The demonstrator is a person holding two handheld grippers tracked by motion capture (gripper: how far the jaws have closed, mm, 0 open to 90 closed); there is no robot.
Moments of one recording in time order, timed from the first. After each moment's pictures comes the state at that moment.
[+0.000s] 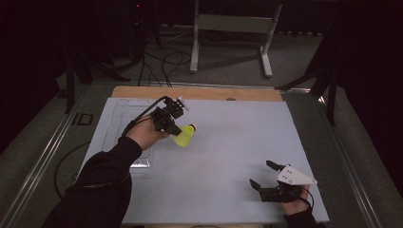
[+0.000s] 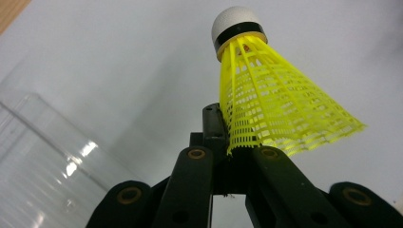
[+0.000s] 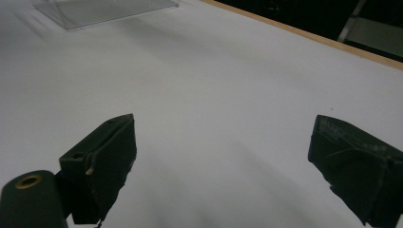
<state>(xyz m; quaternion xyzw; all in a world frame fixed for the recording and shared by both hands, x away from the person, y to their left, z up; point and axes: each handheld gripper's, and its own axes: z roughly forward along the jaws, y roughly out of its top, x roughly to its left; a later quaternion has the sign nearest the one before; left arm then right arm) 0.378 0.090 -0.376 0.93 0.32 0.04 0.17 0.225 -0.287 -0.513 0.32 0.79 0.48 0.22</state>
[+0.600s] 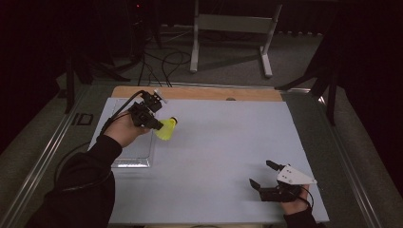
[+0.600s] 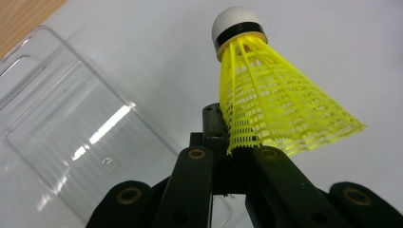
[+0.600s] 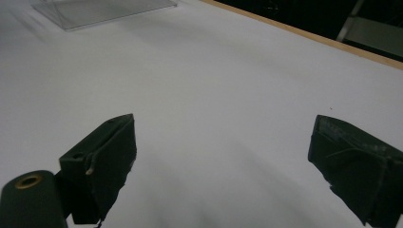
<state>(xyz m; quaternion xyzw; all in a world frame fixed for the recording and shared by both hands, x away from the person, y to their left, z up) 0.380 0.144 -0.362 0.91 0.38 0.06 0.18 0.226 -0.287 -0.514 0.32 0.79 0.48 0.22</state>
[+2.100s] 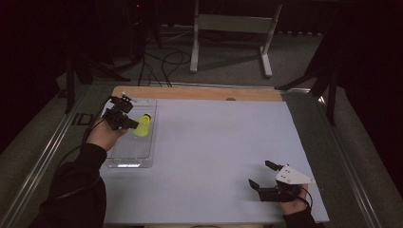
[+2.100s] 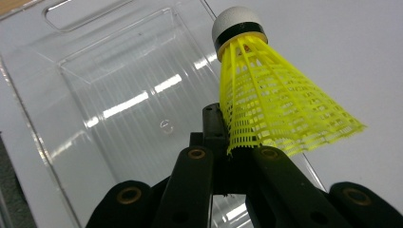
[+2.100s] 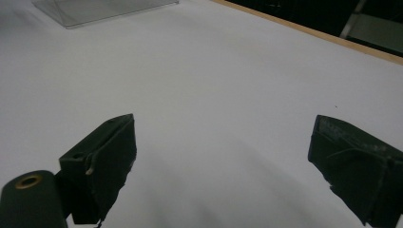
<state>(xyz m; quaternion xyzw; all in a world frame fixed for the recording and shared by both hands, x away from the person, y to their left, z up) 0.391 0.217 -0.407 0.84 0.50 0.09 0.19 0.227 -0.285 -0.516 0.32 0.79 0.48 0.21</state>
